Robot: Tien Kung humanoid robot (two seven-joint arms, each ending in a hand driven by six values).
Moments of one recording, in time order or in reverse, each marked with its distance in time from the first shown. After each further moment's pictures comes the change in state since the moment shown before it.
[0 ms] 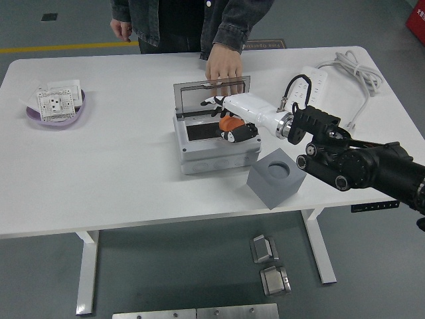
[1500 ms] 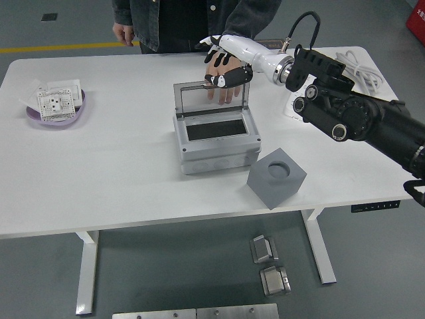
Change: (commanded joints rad) left arm -0.035 0.017 0.009 -0.005 -0.009 0.000 0.004; right arm 0.208 0.109 0.037 -0.243 0.200 0.190 -0.012
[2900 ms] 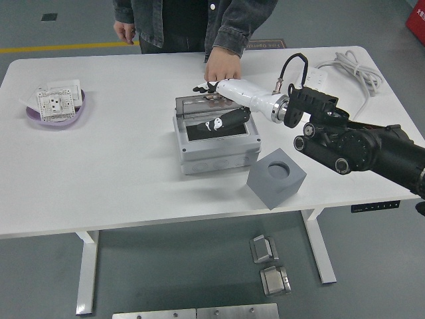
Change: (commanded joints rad) left arm 0.014 -0.021 -0.087 -0.009 0.087 0.002 -0.007; right arm -0.116 -0.081 -0.079 0.233 -0.109 -0.078 0.004
